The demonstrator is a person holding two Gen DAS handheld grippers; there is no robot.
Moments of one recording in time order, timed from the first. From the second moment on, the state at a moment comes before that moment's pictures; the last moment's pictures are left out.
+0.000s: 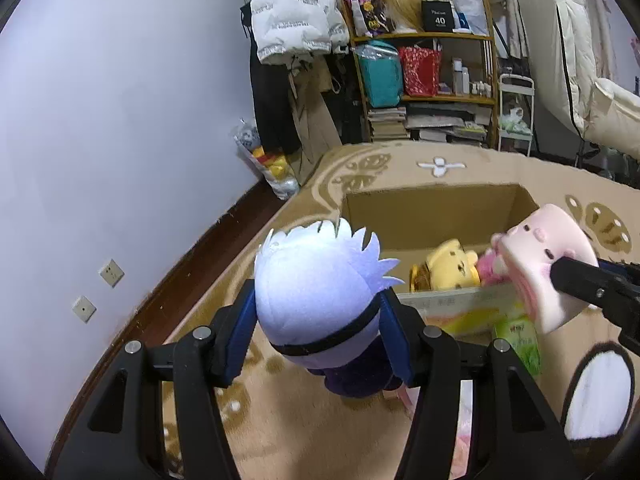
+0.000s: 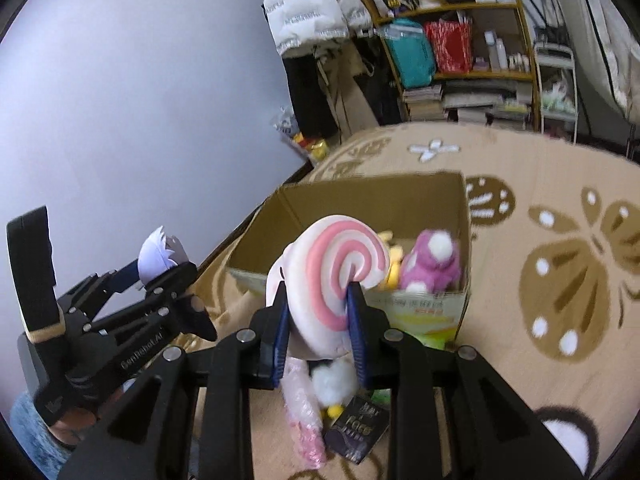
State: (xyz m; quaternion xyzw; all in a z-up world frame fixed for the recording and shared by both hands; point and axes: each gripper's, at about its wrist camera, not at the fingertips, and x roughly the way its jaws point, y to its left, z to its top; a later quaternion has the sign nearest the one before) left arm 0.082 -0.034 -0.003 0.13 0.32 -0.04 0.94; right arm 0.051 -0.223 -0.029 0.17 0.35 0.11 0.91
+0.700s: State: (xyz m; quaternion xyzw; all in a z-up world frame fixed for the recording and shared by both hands) left arm 0.143 -0.054 0.021 0.13 0.28 -0.06 0.95; right arm 0.101 -0.253 -0.015 0.13 0.33 0.06 0.93
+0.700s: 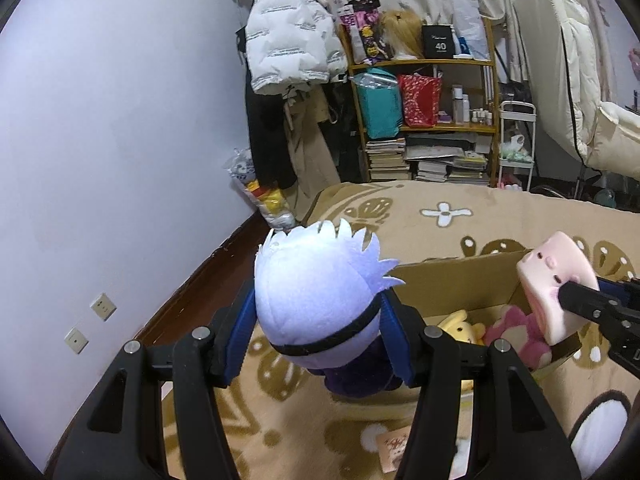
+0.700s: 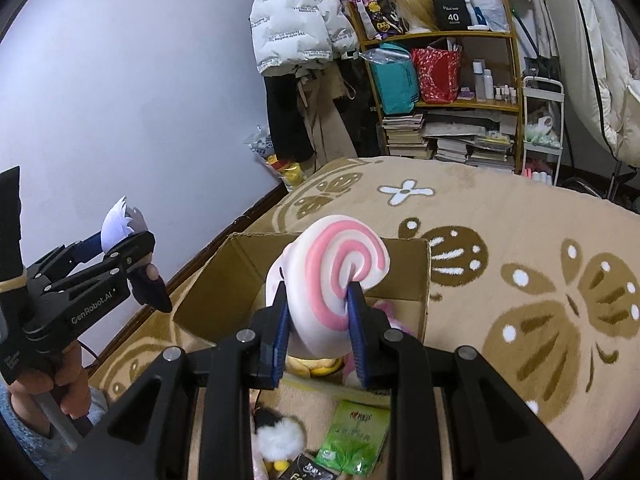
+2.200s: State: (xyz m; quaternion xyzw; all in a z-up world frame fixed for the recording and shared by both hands) left arm 0.141 -0.063 -0.012 0.14 0.30 -0.08 0.94; right arm 0.111 -0.262 -0.038 0.15 0.35 0.03 0.93
